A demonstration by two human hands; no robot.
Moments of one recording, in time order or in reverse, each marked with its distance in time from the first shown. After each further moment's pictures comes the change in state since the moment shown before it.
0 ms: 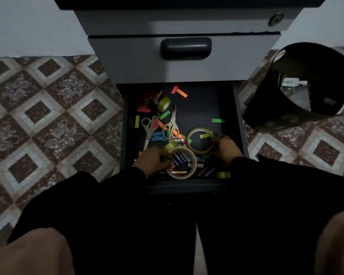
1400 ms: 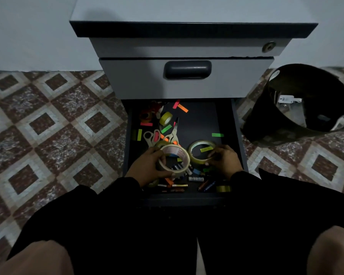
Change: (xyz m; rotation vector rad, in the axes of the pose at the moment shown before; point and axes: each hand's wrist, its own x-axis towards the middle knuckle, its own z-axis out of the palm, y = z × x) left_hand -0.005 -0.013 -0.013 -0.048 0.194 0.076; right_hand 0.008 0.009 0.012 0.305 0.237 0.035
